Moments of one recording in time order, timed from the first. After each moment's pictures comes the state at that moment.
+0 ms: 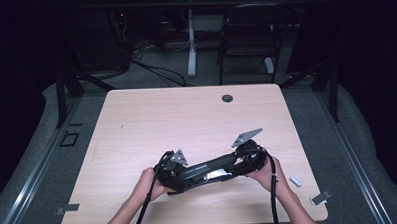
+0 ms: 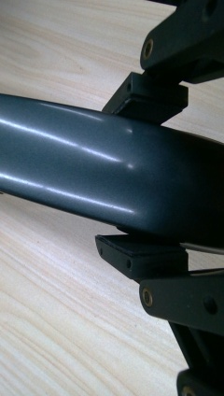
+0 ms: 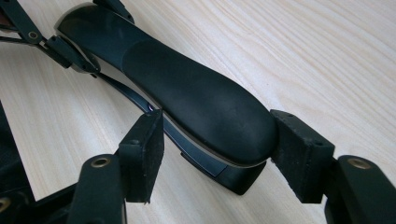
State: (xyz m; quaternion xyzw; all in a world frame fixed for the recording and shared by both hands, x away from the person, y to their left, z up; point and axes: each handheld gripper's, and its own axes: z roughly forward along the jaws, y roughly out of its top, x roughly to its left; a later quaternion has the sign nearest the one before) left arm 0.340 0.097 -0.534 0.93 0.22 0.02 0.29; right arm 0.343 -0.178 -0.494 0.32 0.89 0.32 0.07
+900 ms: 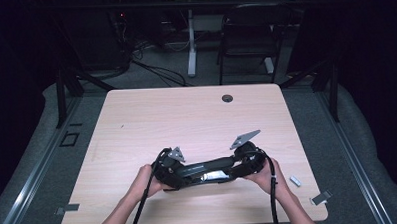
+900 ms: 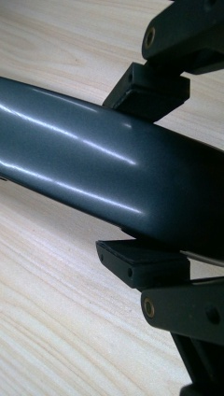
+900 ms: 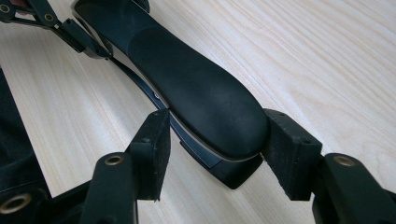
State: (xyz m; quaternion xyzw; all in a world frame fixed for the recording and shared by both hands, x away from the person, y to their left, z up) left arm 0.349 0.104 -0.532 0.93 0.22 0.01 0.29; right arm 0.337 -0.173 -0.492 0.32 0.89 0.31 0.06
